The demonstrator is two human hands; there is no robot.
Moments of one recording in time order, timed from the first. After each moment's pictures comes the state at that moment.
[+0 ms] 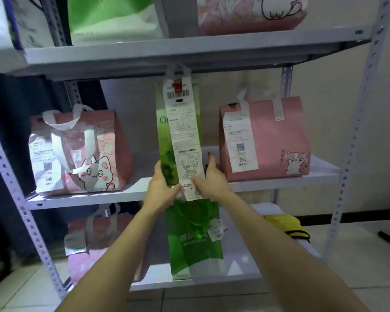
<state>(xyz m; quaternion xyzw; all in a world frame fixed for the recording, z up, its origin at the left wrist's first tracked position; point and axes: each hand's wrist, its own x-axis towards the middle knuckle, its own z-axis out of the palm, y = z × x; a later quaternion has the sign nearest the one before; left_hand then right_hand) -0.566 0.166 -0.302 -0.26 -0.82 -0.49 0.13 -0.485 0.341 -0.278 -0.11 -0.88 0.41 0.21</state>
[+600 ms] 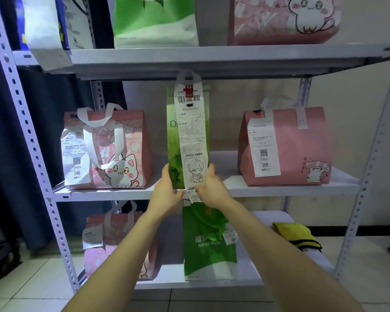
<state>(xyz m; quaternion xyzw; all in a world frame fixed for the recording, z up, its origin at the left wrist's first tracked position) -0.574 0.114 -0.306 -0.28 -0.83 -0.45 0.15 -0.516 0.288 -0.294 -0.06 -0.91 0.34 0.24</state>
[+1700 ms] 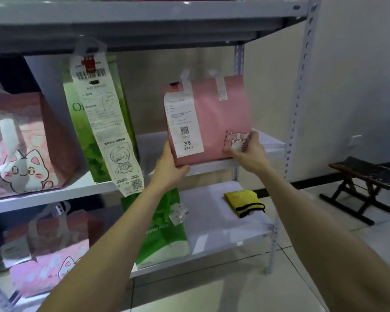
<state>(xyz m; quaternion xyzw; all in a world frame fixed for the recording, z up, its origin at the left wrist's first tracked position) -0.514 0.294 -0.294 -0.38 -0.79 -0.49 0.04 -0.385 0.546 -0.294 -0.25 -0.81 0.38 0.37</state>
